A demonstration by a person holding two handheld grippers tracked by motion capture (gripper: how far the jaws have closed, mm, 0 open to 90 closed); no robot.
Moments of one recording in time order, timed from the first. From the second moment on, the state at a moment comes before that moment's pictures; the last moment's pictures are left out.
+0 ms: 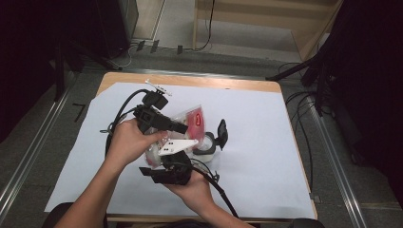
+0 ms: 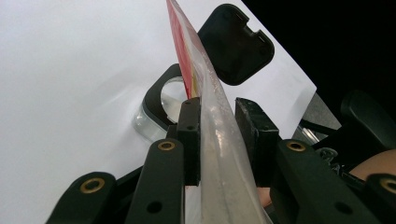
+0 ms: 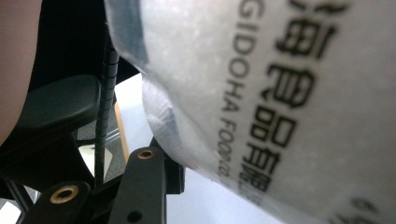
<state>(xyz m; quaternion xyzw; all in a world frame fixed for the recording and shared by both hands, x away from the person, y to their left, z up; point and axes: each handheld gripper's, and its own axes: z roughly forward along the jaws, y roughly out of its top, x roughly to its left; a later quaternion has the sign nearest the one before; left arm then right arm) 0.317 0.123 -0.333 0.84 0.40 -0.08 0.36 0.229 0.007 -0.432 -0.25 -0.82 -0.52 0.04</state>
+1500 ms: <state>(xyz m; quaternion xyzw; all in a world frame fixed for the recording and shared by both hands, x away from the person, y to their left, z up) 0.319 0.123 -0.334 0.83 0.41 -0.09 0.36 0.230 0.007 -0.432 -0.25 -0.82 -0.51 0.04</state>
